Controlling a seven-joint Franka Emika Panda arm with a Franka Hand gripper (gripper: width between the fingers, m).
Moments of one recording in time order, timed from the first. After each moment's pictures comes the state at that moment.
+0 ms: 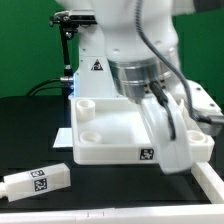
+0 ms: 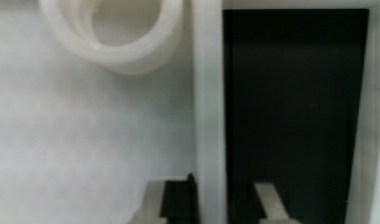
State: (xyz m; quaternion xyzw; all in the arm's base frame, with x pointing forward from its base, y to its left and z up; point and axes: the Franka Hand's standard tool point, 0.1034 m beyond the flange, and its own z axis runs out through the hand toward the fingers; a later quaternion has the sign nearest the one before) arm 0.615 0.069 0.067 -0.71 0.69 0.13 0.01
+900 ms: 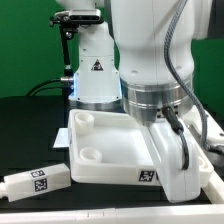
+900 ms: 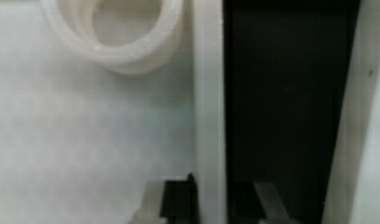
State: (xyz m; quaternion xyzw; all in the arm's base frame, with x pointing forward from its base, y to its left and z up) arm 0.623 0.059 0.042 -0.72 0.69 0.12 -0.02
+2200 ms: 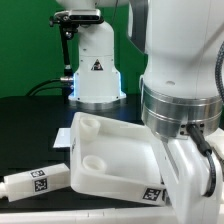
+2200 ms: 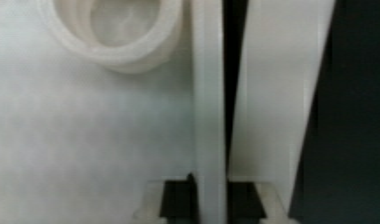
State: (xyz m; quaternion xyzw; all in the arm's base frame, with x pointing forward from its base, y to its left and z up) arm 0.666 0.060 0.042 -0.71 0.70 0.06 -0.07
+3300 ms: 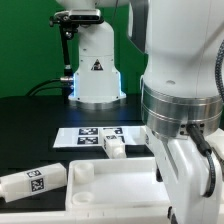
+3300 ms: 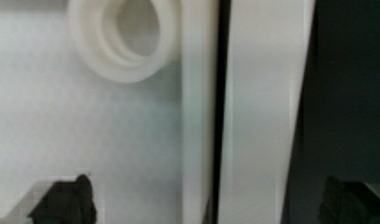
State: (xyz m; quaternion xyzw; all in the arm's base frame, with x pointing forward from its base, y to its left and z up) arm 0.665 0.059 0.040 -0.71 0.70 0.06 -0.07
